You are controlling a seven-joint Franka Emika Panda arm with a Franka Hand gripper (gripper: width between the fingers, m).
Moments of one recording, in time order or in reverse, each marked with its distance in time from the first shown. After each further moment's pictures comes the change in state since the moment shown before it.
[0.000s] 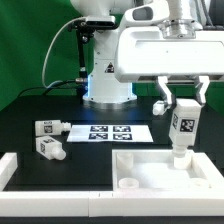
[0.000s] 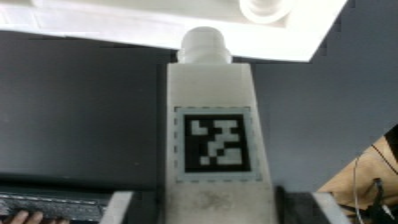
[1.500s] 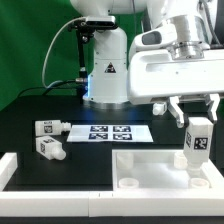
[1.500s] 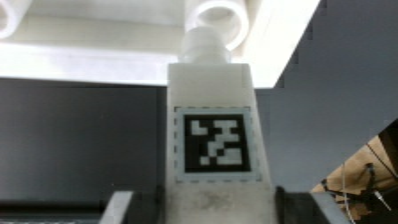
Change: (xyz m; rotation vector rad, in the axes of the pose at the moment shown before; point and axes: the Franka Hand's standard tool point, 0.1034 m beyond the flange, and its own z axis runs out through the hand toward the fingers) arm -0.033 -0.022 0.023 0.029 0.022 0.025
